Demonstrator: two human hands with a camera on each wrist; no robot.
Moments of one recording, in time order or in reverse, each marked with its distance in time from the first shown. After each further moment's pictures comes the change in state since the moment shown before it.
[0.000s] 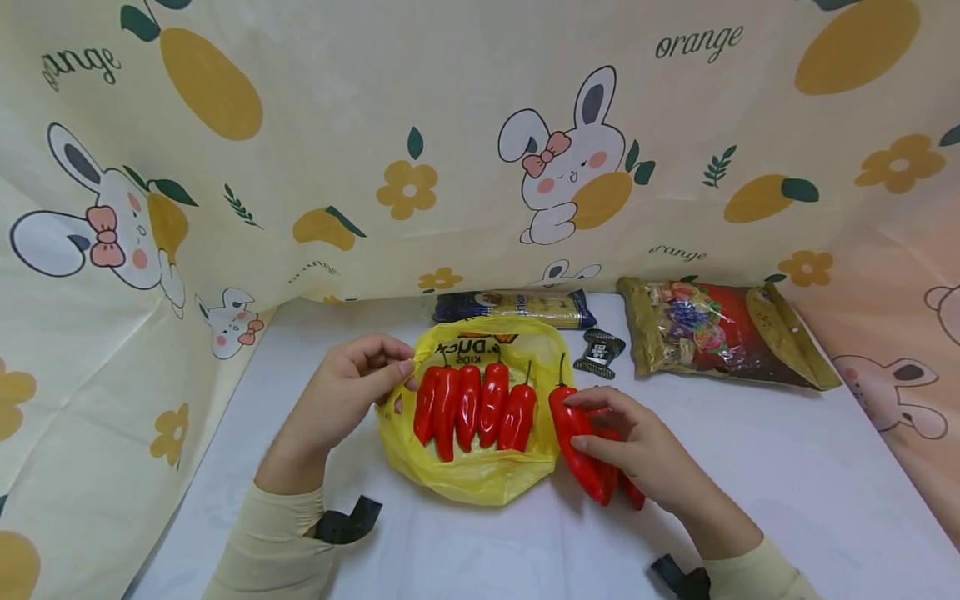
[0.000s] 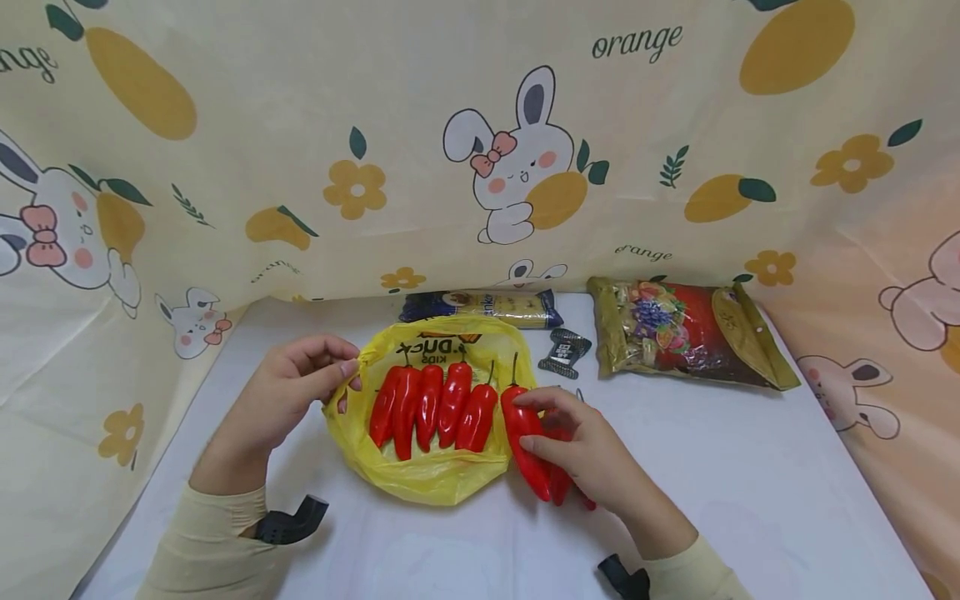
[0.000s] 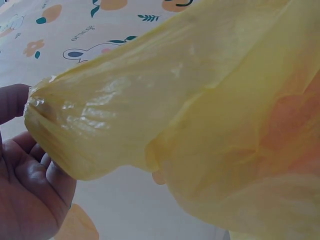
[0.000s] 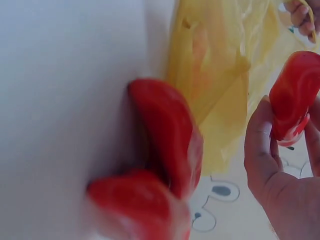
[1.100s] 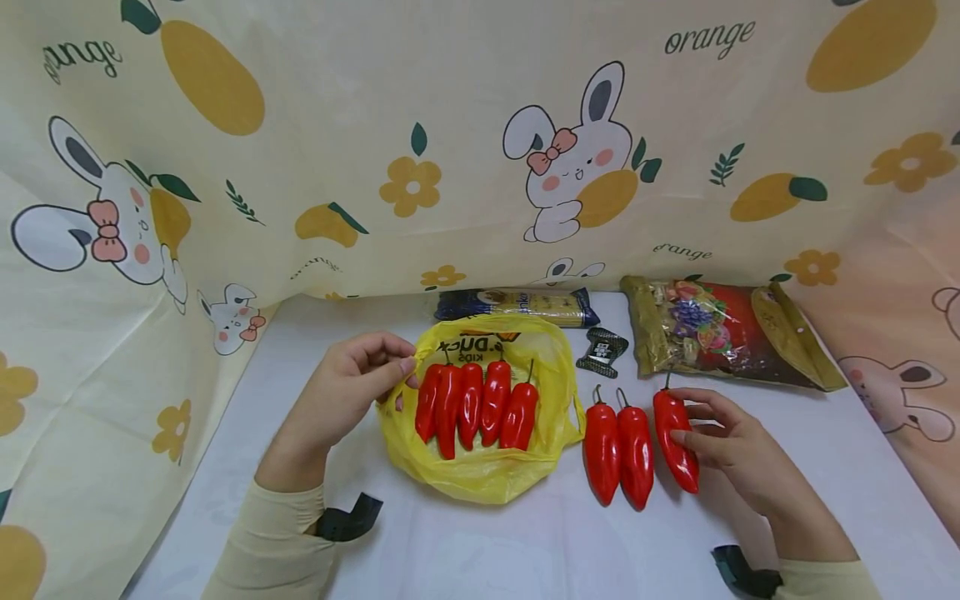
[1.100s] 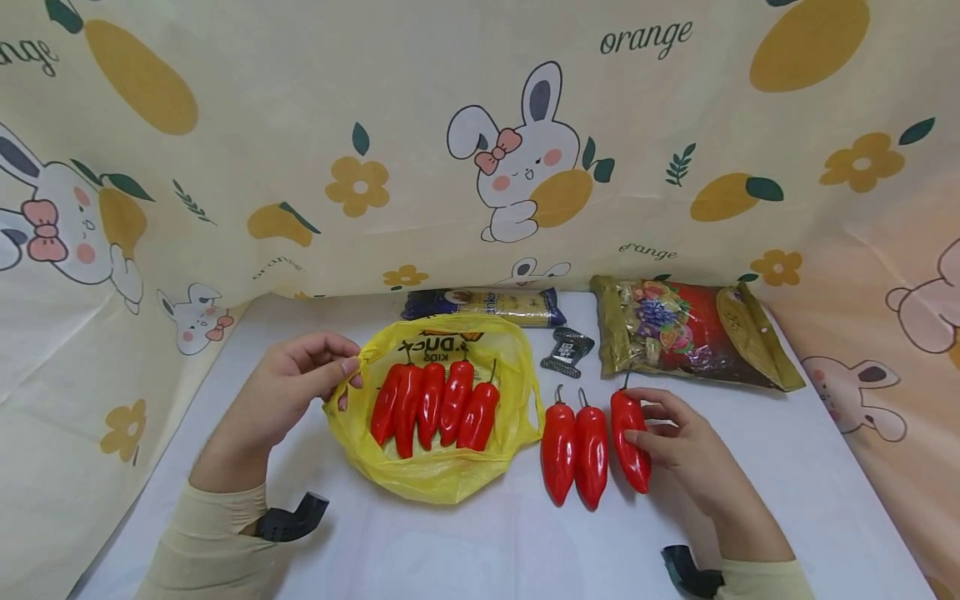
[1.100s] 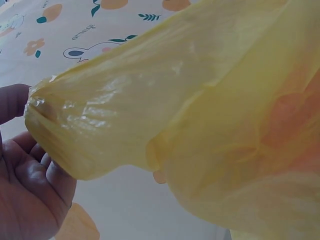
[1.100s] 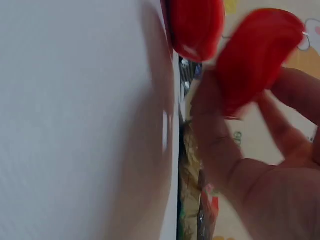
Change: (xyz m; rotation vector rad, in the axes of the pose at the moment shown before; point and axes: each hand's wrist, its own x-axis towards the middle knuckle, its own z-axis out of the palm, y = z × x) left_hand 0.000 -0.001 -0.002 -0.010 -0.002 -0.011; right_hand -0.015 0.059 -0.098 -0.081 0.131 0.125
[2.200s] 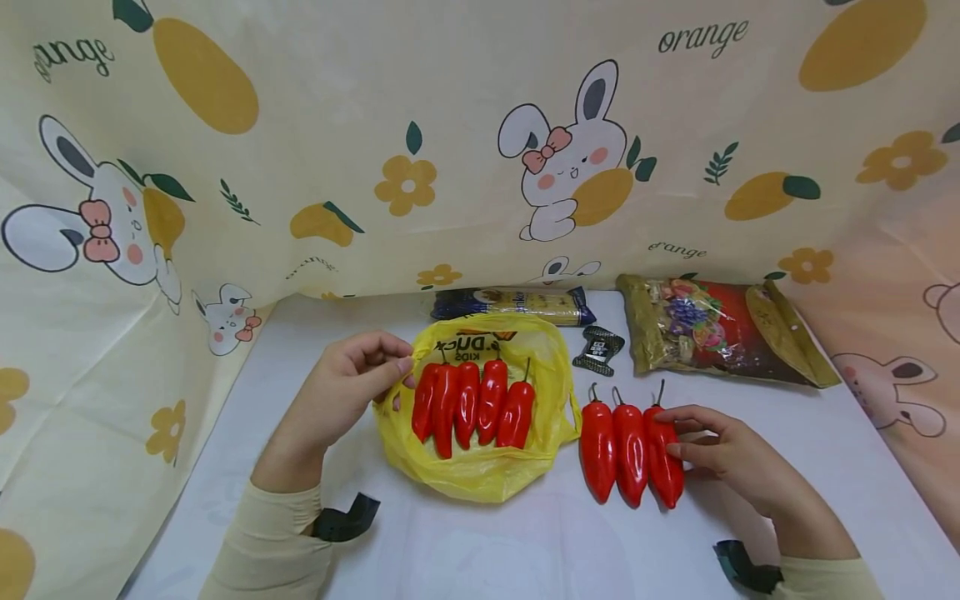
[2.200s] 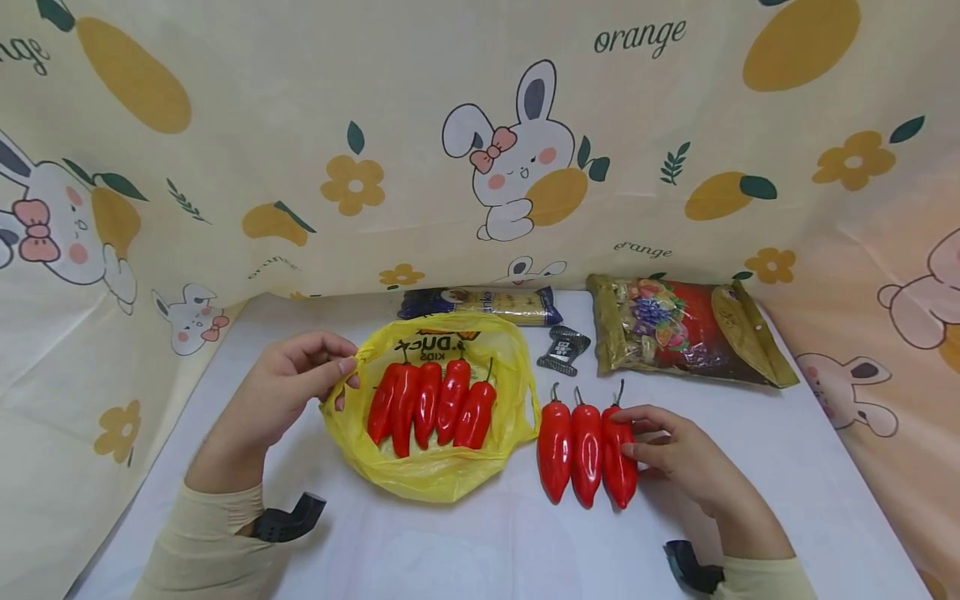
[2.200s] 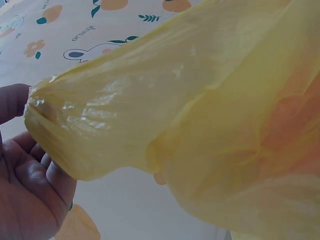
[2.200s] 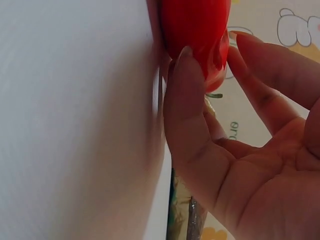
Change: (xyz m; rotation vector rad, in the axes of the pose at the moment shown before) left_hand 0.000 0.002 0.001 0.013 0.005 -0.014; right_hand -0.002 -0.001 -0.007 -0.130 -0.093 0.076
